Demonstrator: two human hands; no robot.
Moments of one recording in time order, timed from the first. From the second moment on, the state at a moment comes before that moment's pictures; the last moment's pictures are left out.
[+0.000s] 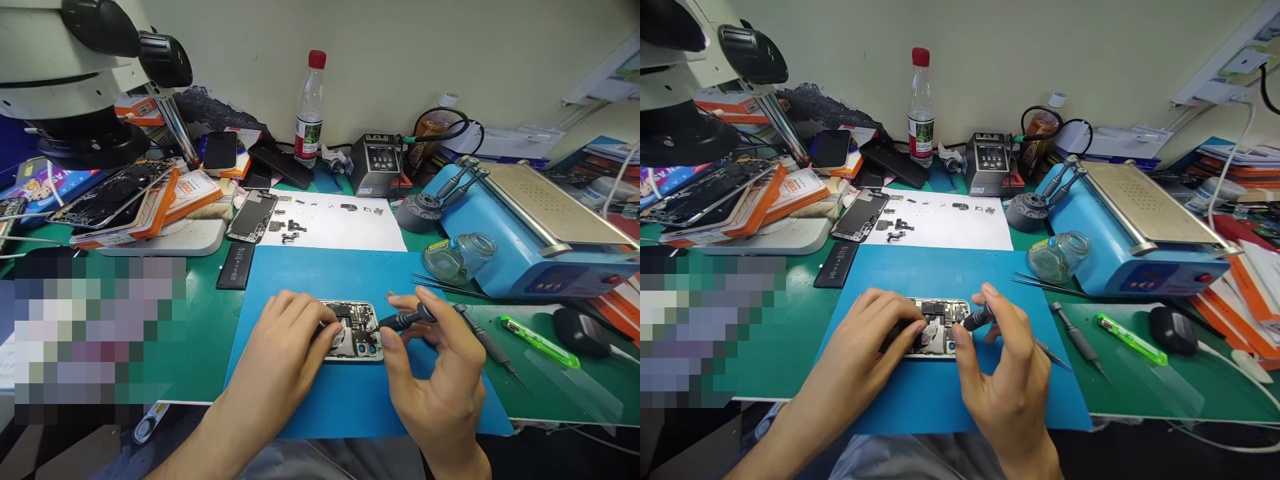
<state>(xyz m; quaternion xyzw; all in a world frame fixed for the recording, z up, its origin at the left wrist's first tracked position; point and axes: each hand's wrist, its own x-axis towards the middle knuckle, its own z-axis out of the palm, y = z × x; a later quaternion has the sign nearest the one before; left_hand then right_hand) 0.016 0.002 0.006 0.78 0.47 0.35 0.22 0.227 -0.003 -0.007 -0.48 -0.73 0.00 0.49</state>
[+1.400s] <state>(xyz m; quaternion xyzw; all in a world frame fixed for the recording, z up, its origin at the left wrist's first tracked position) 0.018 0.001 0.003 0.75 0.48 0.38 0.24 0.258 -0.004 0.019 -0.57 -0.78 0.14 0.23</state>
